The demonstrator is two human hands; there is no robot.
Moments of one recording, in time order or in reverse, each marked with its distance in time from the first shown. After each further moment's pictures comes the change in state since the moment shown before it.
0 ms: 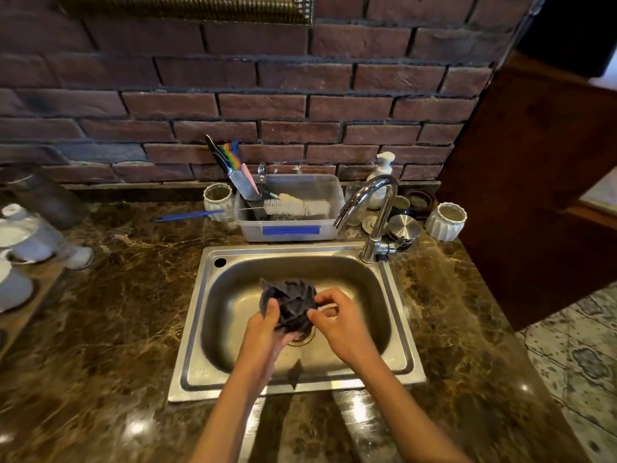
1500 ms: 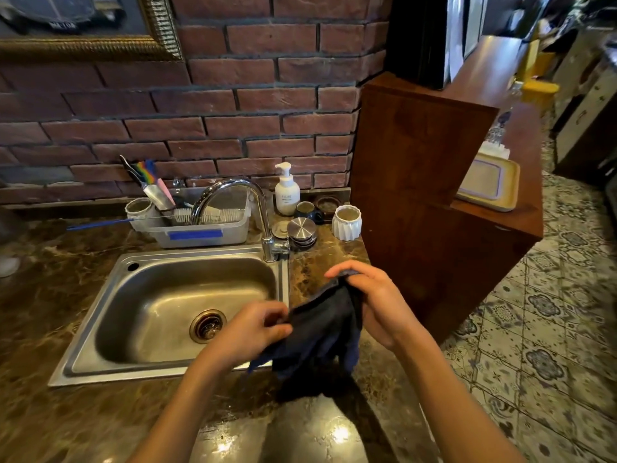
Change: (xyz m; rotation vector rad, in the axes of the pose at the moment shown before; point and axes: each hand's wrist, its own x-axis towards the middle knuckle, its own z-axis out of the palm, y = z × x) left_hand -0.067 -0.067 0.242 1.101 -0.406 0.241; right_hand -0.079 0.041 -0.339 0.643 -0.197 -0.093
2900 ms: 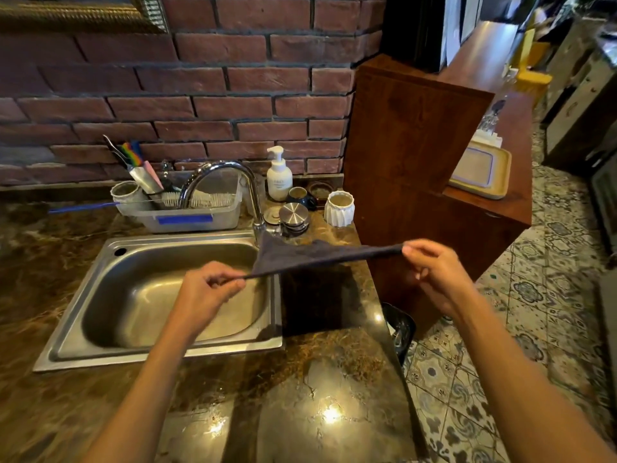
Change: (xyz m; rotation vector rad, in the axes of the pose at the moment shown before) left_hand -0.011 -0.017 -0.030 -0.246 0.492 -0.045; right_hand 0.001 -0.010 -0.118 -0.130 0.398 0.052
